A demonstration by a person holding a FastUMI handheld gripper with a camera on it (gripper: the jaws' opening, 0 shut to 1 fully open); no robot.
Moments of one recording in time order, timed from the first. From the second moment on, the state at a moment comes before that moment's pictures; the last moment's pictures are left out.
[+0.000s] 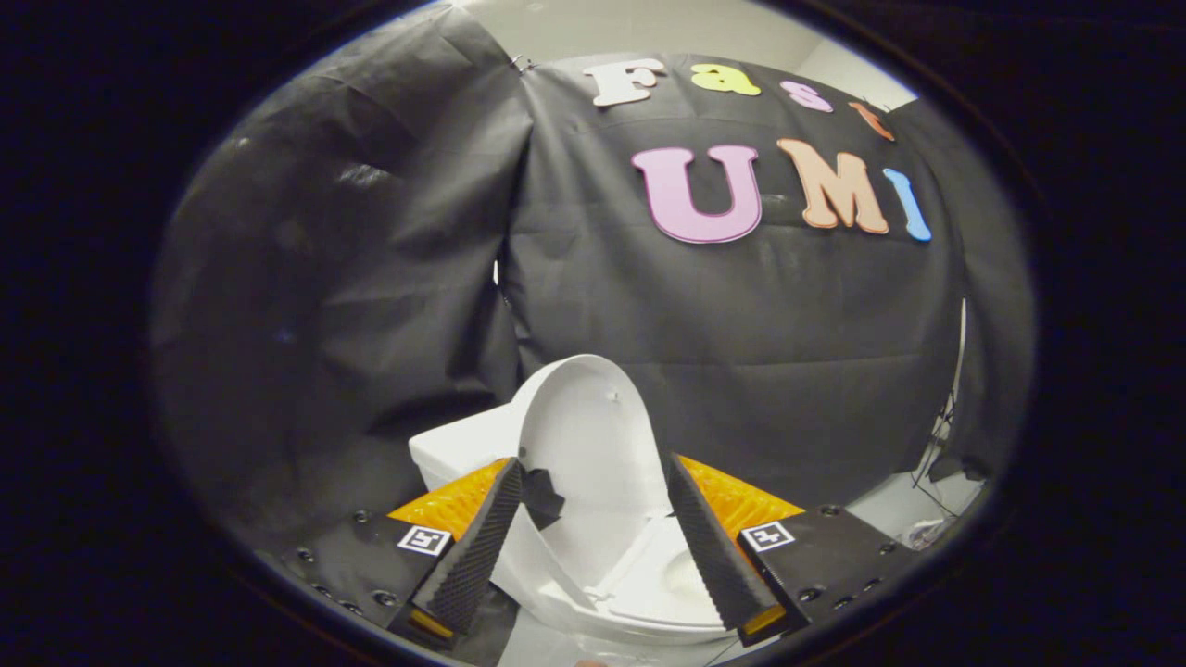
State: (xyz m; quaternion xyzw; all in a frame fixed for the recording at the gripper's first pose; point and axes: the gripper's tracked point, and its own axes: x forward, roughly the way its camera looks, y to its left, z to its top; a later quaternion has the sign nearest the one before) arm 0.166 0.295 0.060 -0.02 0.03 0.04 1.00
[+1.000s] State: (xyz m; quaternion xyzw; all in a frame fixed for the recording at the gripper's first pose) arm 0.122 0.144 0.069 -0.04 0.01 0.00 1.00
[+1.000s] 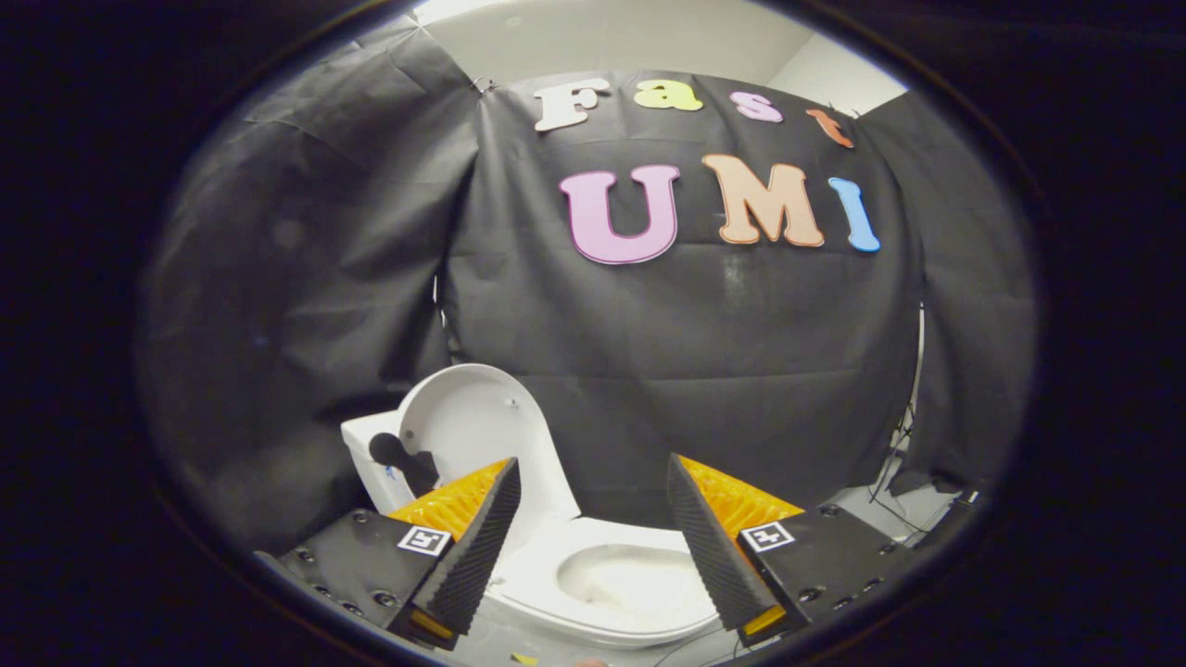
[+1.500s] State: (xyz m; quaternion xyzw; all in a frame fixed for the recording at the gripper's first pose) arm 0.104 0.107 0.048 -0.03 0.04 -0.03 1.00
